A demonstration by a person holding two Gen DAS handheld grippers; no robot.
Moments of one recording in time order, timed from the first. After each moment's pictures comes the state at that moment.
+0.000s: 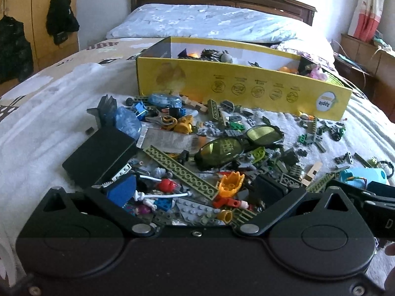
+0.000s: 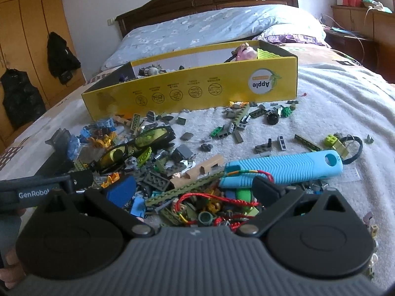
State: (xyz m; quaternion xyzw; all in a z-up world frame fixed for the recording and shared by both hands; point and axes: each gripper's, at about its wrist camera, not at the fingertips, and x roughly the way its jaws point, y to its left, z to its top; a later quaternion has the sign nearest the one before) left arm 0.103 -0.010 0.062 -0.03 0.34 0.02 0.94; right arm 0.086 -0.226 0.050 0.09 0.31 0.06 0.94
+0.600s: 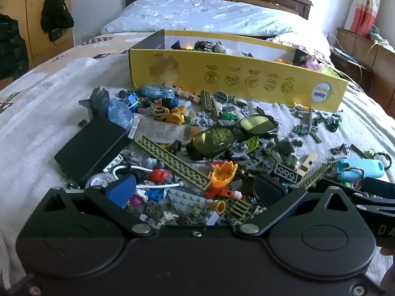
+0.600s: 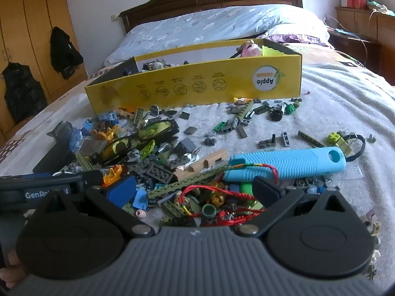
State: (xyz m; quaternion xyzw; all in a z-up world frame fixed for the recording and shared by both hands) left arm 0.103 -0.017 0.053 -0.03 0.35 0.01 0.93; right arm 0.084 -0.220 0.045 0.07 0.32 0.07 0.94
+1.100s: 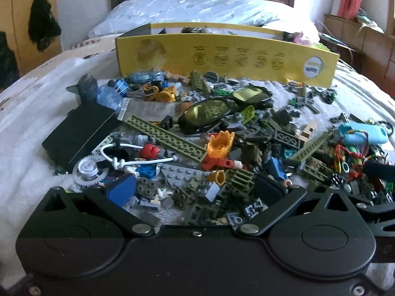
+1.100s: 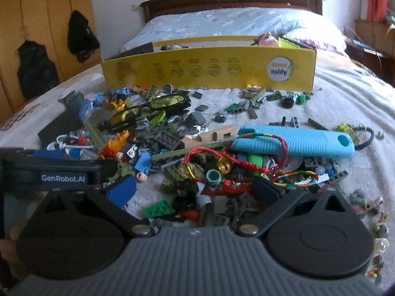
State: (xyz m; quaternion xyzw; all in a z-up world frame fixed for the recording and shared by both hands) left arm 0.089 -0.022 0.018 0.01 0.35 -0.02 0.94; right arm 0.062 -0.215 0.016 0.02 0.31 0.11 0.94
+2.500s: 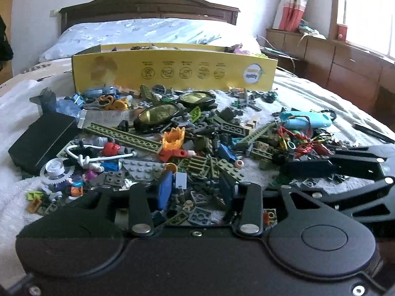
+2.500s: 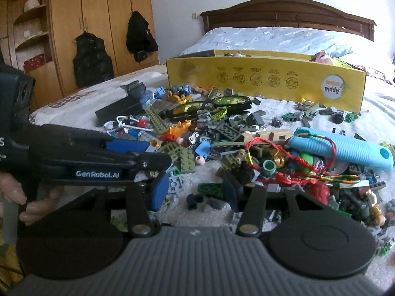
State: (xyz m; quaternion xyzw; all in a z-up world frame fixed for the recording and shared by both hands) left arm 0.054 -0.011 0.007 0.00 0.29 -0.16 0.94; right arm 0.028 -0.205 0.008 -0.01 0.27 0.24 0.93
